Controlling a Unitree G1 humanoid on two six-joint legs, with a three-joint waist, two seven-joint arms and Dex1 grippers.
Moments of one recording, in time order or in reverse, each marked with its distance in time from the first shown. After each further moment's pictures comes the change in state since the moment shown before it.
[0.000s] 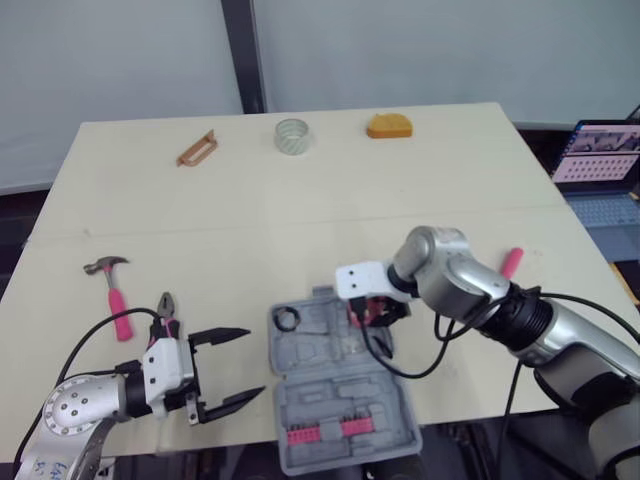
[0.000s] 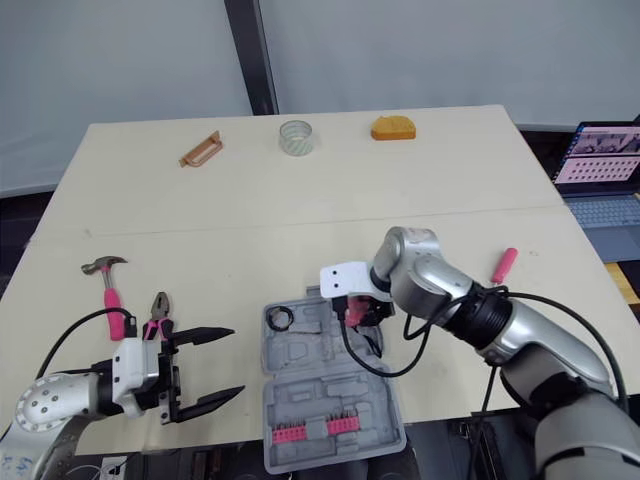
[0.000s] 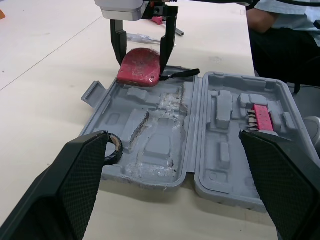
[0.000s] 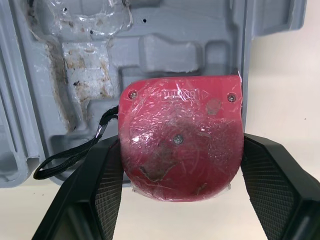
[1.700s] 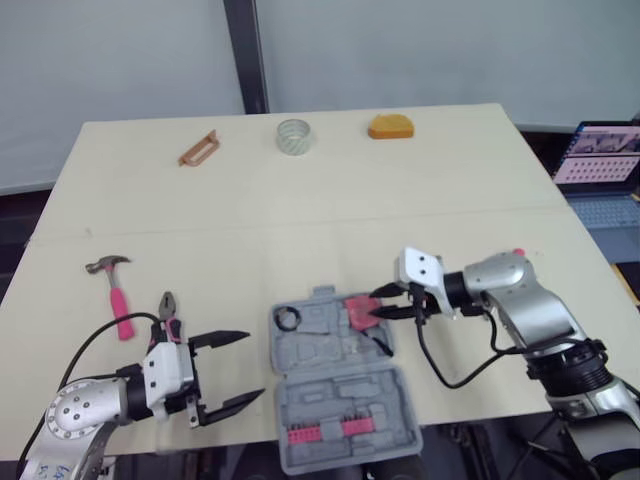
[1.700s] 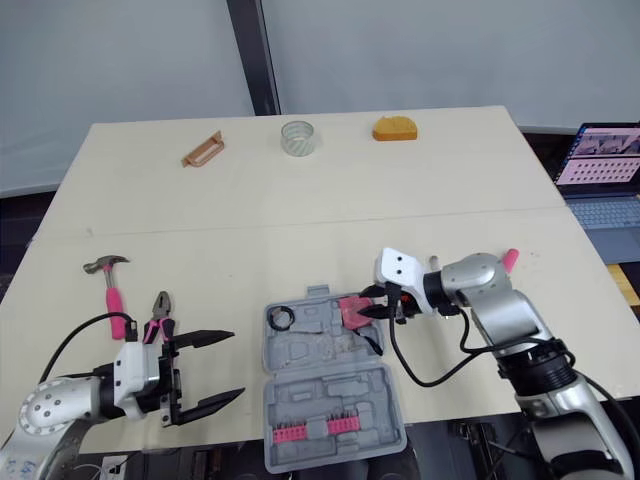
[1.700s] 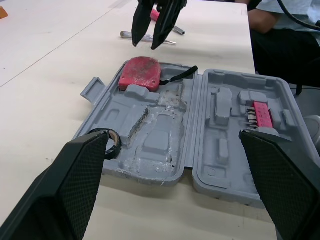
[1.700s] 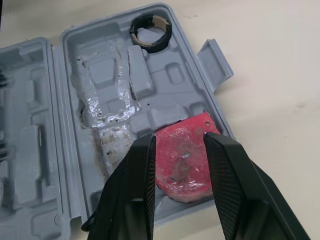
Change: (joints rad) left arm 0.006 -0.007 -0.008 0.038 0.004 -0.050 -0.011; right arm 0.476 -0.022 -0.617 0.054 0.420 -0.408 -0.100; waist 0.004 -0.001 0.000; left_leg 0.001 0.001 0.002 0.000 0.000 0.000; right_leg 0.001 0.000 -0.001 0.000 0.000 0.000
